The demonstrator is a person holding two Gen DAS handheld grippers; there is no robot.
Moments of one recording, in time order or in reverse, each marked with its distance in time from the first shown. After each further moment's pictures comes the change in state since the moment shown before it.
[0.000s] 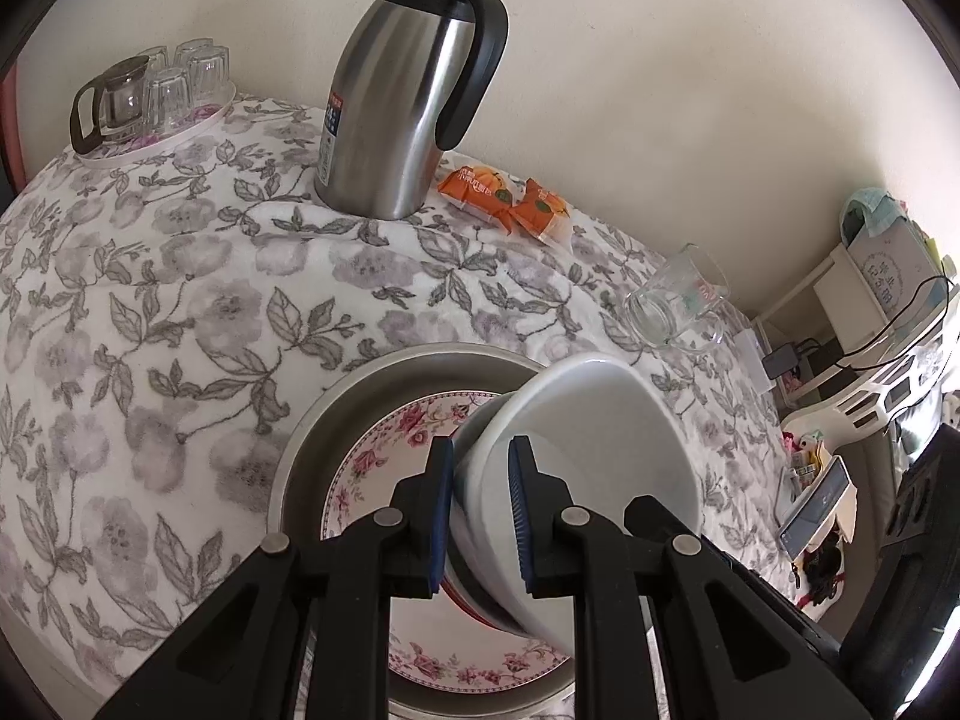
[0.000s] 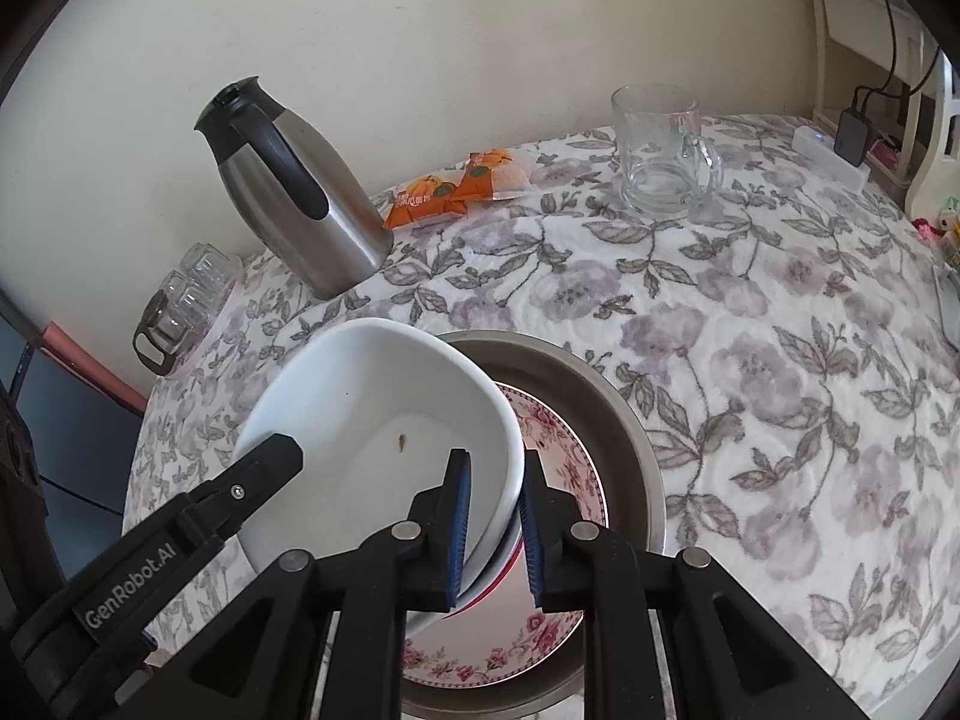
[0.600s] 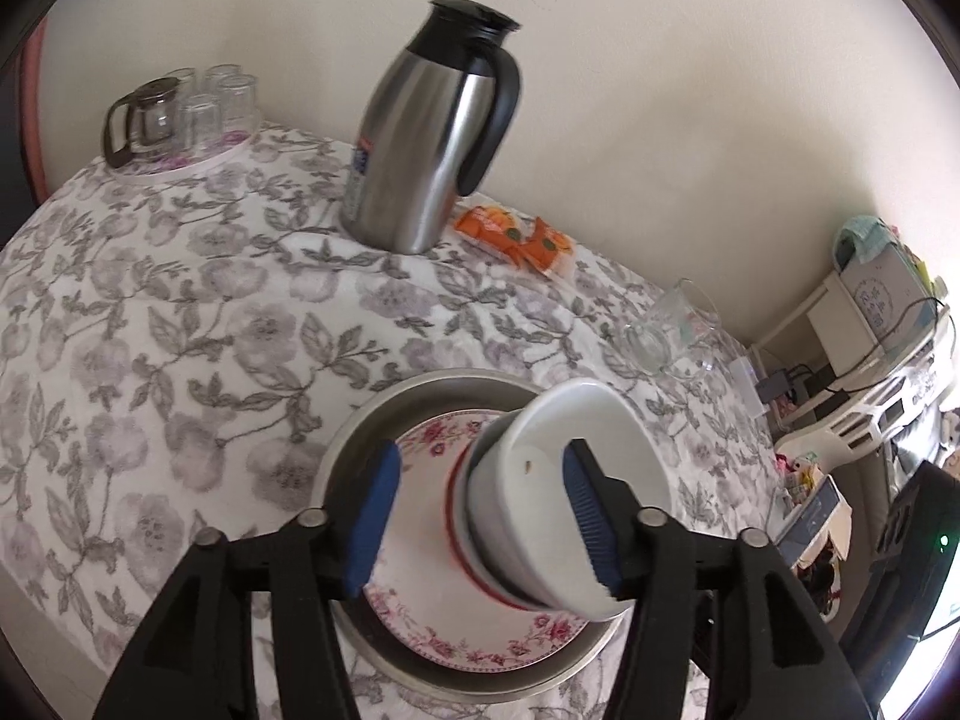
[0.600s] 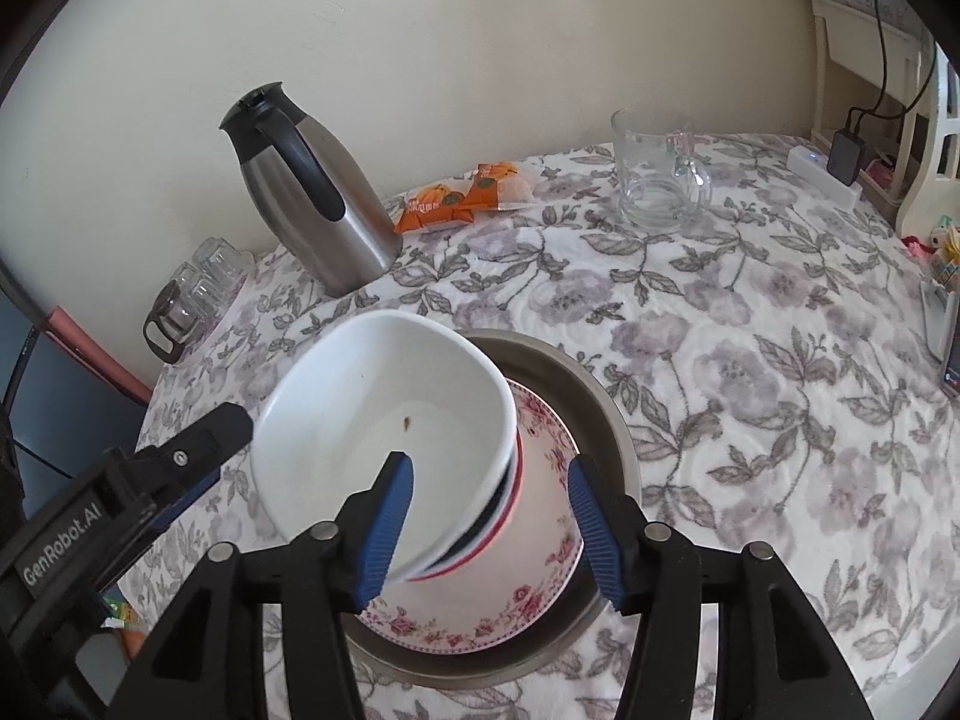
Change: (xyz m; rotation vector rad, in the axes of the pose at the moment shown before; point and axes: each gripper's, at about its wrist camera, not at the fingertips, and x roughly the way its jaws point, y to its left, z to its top) left arm -0.038 0.009 -0.003 -0.030 -0.070 0.026; right arm -0.026 -0.001 -0.010 -0.039 -0.019 -0.007
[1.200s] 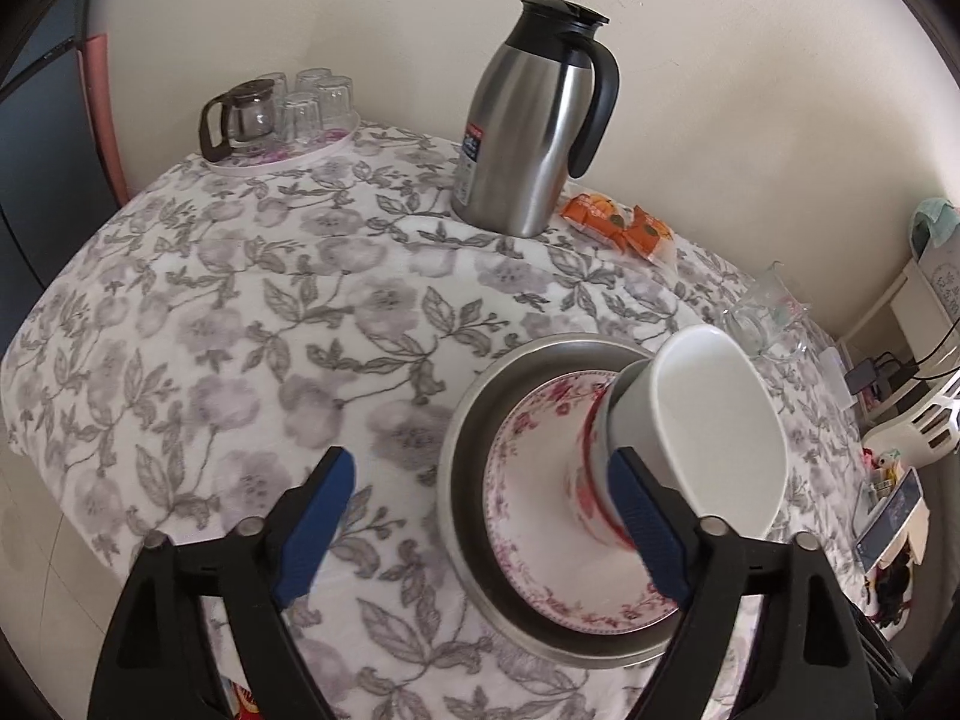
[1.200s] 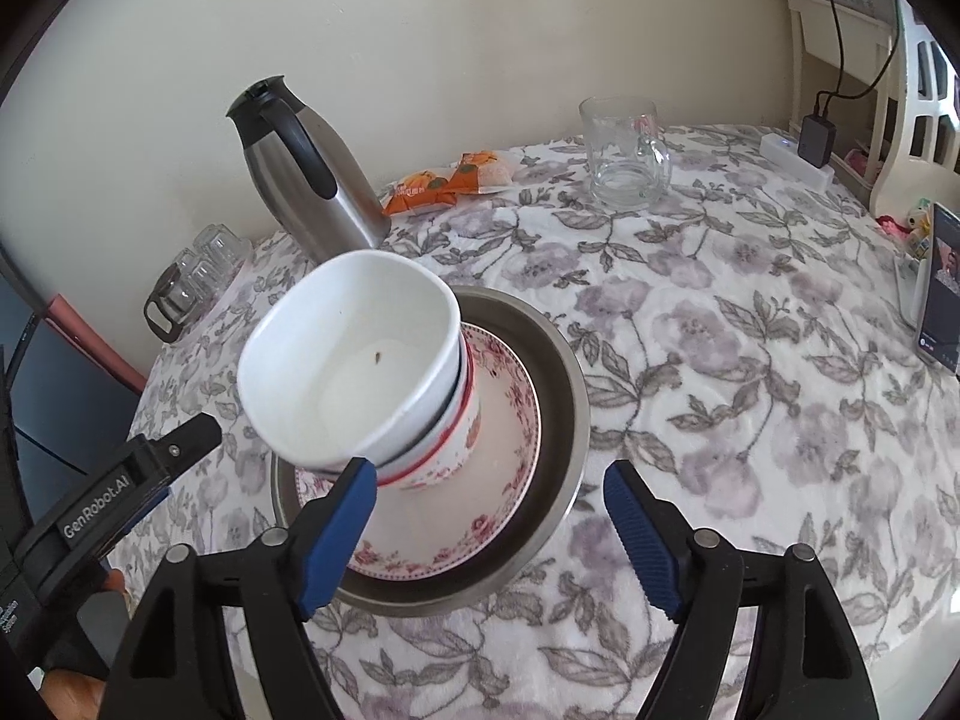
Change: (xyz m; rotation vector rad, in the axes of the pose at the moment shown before) left arm -0.014 0.025 -0.035 -0.001 -0.030 0.237; right arm -0.022 -0.019 -0.038 -0.013 -0.008 -0.017
